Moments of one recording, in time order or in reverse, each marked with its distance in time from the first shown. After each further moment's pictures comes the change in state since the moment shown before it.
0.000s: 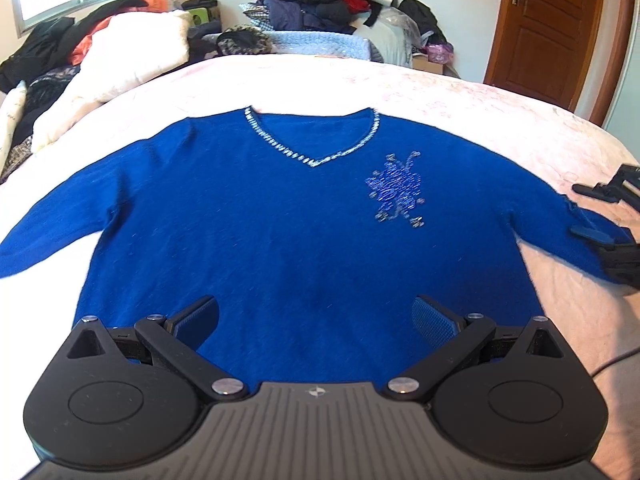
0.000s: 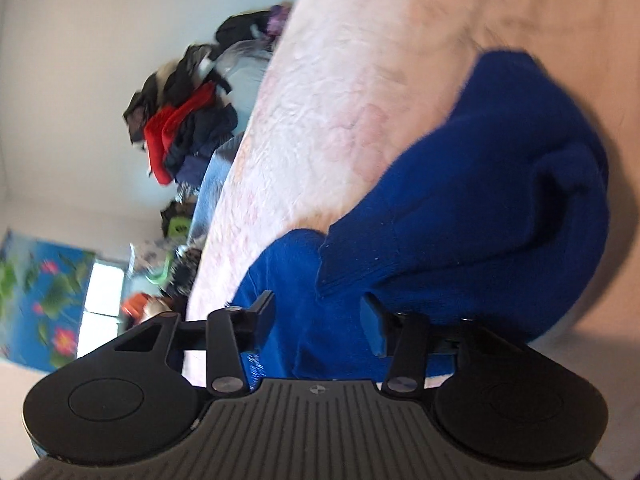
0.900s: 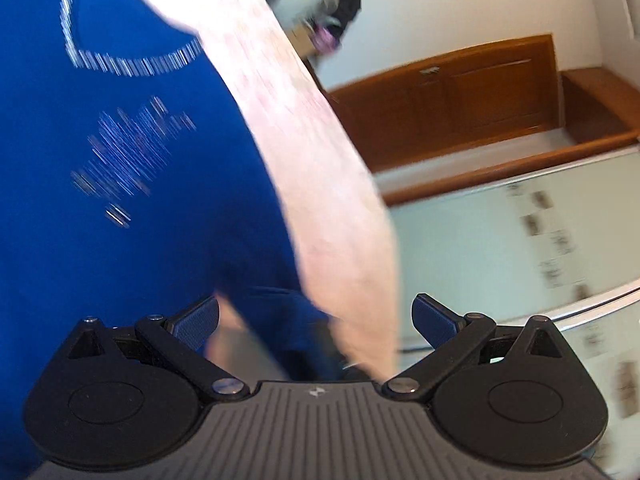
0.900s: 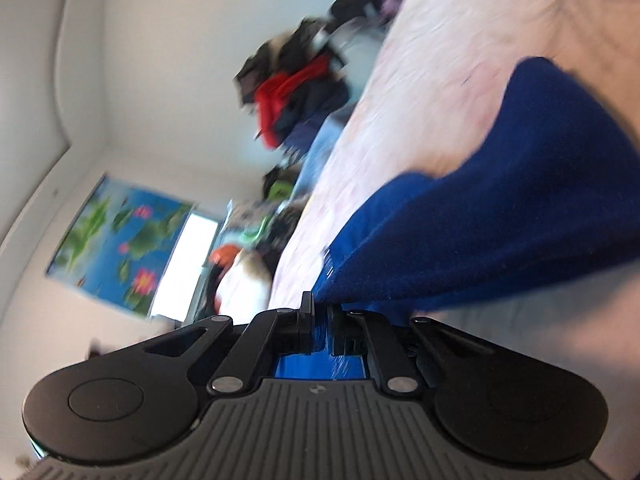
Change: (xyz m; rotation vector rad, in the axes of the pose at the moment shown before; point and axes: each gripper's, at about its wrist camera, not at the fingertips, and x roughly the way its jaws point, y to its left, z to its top) left arm 0.088 -0.025 0.064 -0.640 0.238 -0.908; right arm -0.013 0.020 -0.044 -0.237 0.096 0.334
